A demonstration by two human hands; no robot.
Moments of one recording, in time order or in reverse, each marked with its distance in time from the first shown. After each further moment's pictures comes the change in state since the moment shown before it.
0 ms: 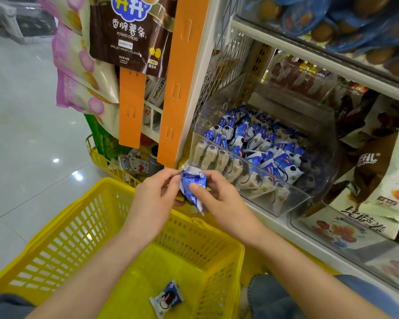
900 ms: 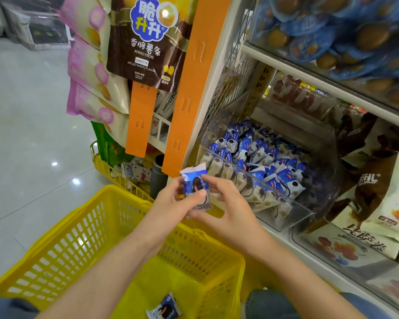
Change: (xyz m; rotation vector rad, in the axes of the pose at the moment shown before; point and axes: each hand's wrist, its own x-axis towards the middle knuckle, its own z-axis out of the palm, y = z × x) left_hand -0.001 0.016 0.003 -0.470 -0.225 -0.227; right_hand -0.001 -0.002 -0.007 -0.395 0.058 -0.216
